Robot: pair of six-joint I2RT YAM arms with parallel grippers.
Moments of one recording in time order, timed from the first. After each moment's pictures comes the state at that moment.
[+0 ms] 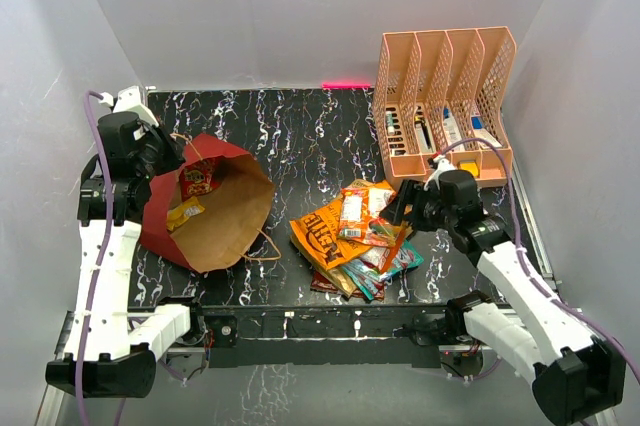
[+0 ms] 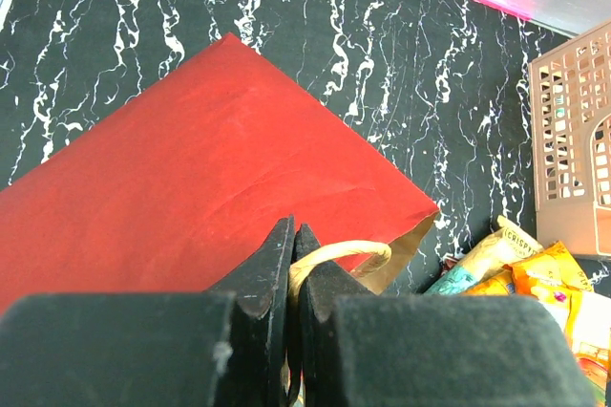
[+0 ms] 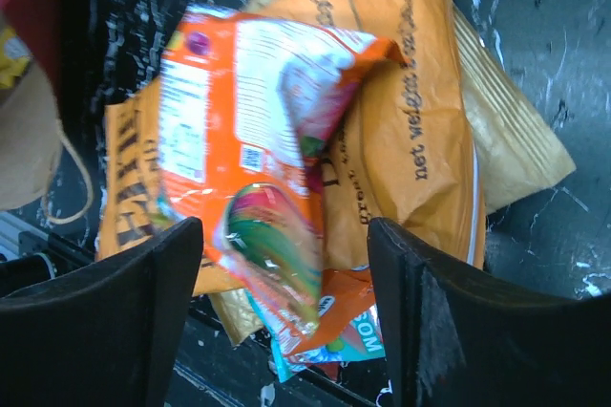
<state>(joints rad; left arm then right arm) 0.00 1.00 1.30 -0.79 0.00 -0.33 0.30 0.86 0.61 -0.44 -0.26 0.53</state>
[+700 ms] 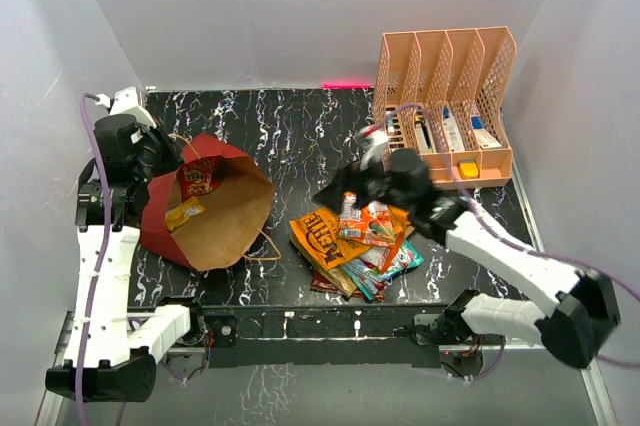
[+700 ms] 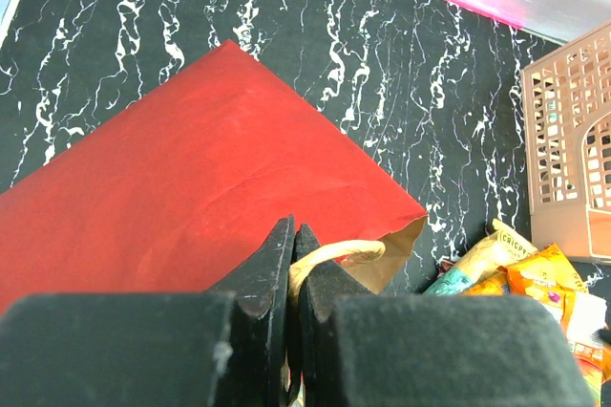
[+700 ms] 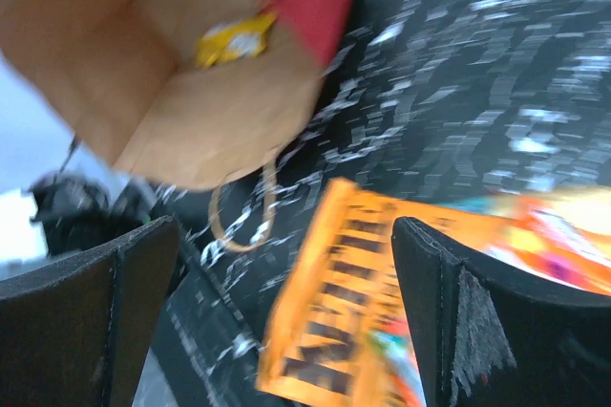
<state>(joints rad) 0.00 0.98 1.30 -0.79 0.00 -0.33 0.57 1.06 0.84 -0.06 -0.34 0.49</state>
